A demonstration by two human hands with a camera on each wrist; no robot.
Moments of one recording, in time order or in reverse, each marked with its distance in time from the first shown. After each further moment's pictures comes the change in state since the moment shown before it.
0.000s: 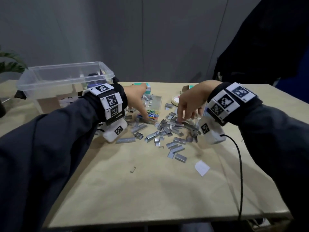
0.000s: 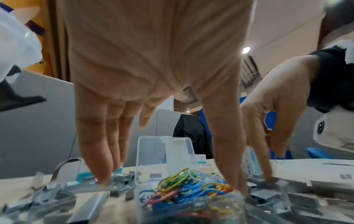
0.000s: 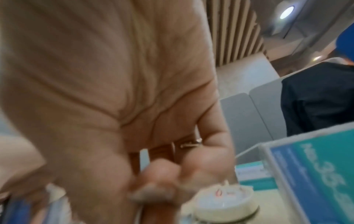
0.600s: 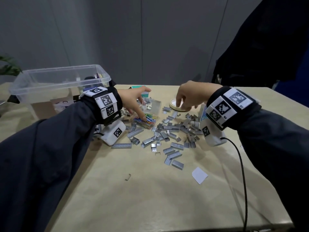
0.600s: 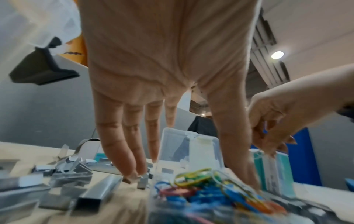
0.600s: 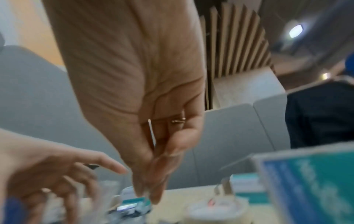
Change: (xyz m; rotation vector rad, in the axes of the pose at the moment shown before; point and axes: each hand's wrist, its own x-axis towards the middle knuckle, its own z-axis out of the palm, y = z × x) left_hand 0.022 -0.014 0.004 -0.328 -0.090 0.039; right_hand 0.007 0.015 -0.003 -0.011 0.435 0.033
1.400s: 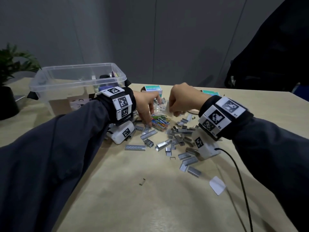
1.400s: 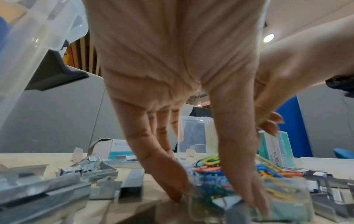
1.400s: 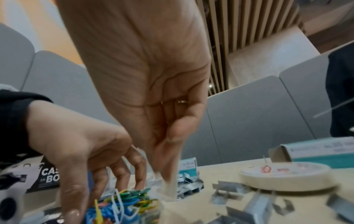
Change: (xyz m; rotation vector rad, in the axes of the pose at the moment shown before) left_hand 0.007 -0.013 -0.001 0.022 -0.109 -0.033; right_hand 0.029 -0.058 0.012 0.194 0.130 -0.016
